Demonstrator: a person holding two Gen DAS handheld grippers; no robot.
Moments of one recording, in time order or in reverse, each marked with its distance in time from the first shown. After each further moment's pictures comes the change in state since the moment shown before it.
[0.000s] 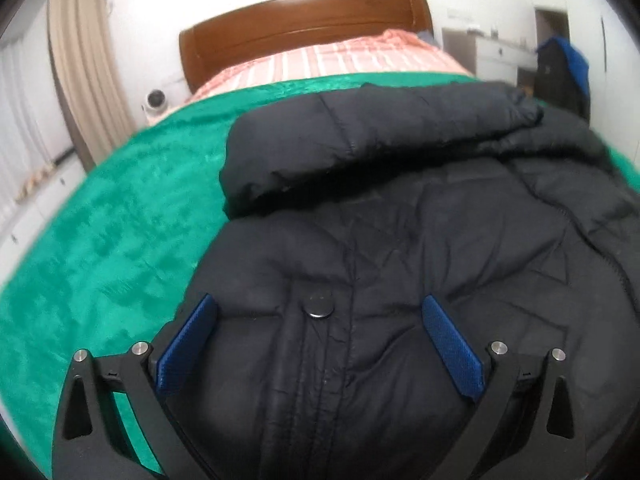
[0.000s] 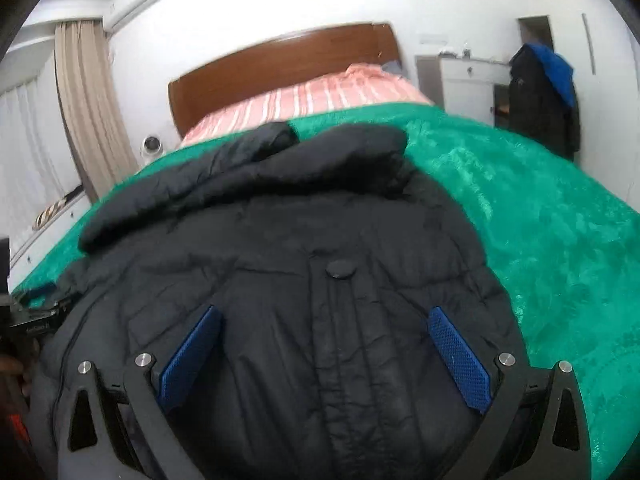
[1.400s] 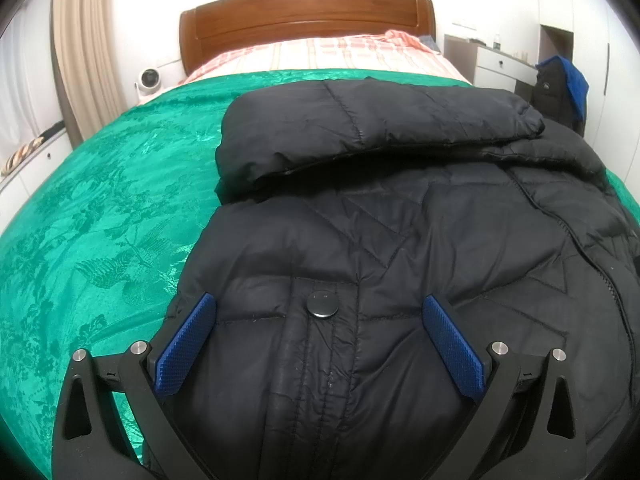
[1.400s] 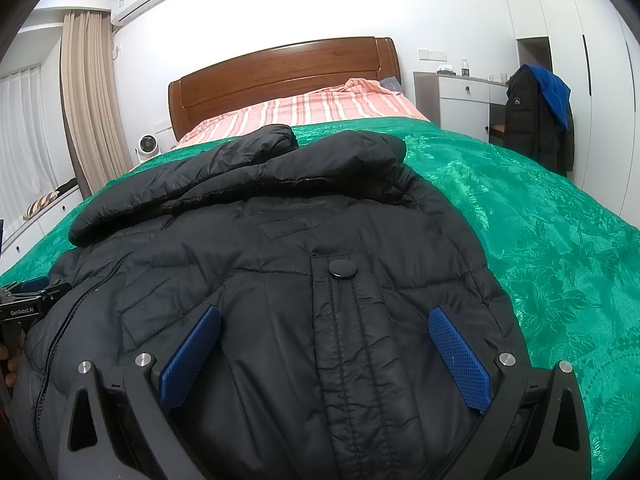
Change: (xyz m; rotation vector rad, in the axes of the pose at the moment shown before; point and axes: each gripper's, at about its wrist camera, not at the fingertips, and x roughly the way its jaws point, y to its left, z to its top) left arm 0.011 0.006 -0.001 -0.050 0.024 -0.050; right arm 0.003 0.005 -0.010 -0.043 -0.044 -0.039
